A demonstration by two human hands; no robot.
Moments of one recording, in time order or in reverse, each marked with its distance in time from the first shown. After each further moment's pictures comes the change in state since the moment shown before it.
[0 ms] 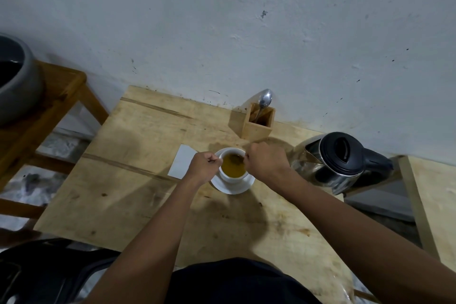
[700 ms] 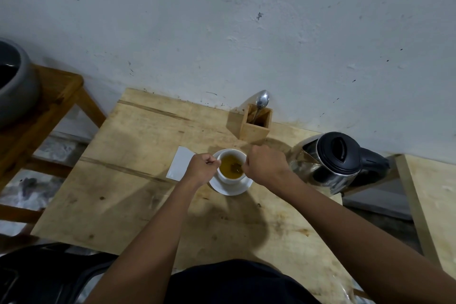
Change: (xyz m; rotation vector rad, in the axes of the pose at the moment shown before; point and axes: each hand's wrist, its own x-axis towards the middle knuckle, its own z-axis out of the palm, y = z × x) left_hand 0.000 0.000 0.000 -0.007 0.004 -0.008; right_hand -0.004 0.003 0.004 0.133 -0.055 0.081
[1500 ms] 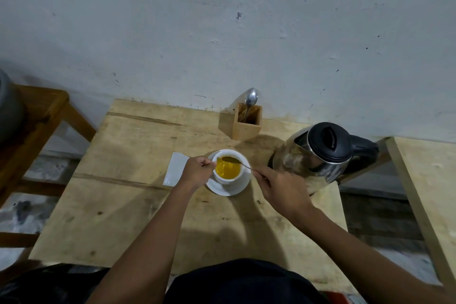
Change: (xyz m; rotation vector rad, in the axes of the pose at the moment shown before) left_hand 0.003 0.000 -0.002 0.035 -0.033 0.036; right_hand -0.069 0.040 0.046 0.168 0.436 -0.115
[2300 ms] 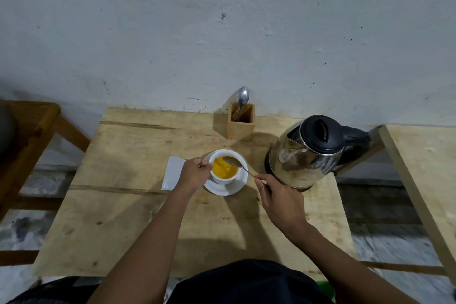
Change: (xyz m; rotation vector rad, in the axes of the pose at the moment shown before) left_hand 0.001 -0.001 0.002 0.007 0.016 0.025; right_hand -0.037 -0.011 0.025 0.217 0.076 0.318
